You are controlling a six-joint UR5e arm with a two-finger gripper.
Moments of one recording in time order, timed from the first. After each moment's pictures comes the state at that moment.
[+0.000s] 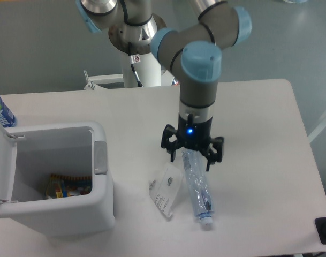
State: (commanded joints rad) arm 2.46 -1.90 -1.73 -0.87 1.39 0.86
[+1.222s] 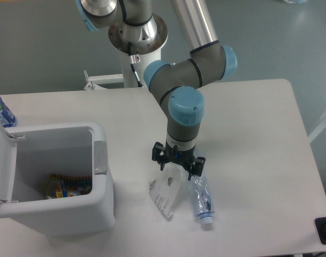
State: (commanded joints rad) arm 2.43 -1.98 -1.76 -0.86 1.47 0.82
